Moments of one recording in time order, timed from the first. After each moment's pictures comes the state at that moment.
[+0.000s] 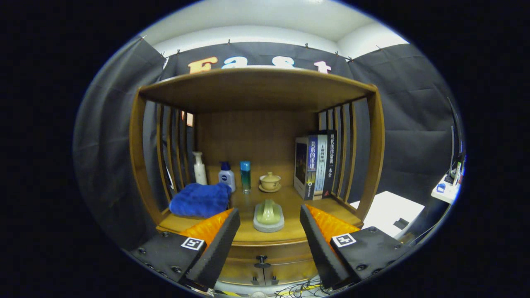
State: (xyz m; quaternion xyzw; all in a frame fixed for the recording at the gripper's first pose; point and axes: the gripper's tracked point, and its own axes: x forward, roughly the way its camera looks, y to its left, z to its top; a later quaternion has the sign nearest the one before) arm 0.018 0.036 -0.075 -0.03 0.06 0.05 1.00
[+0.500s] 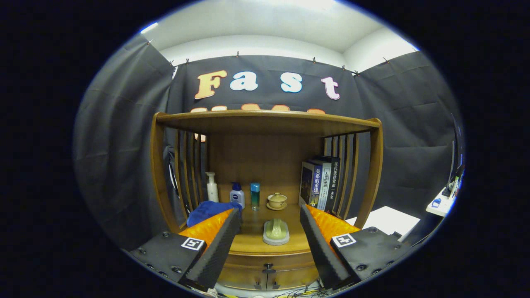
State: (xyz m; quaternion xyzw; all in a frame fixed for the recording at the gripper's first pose) arm -0.007 0.057 -0.014 -0.04 0.03 0.06 1.00
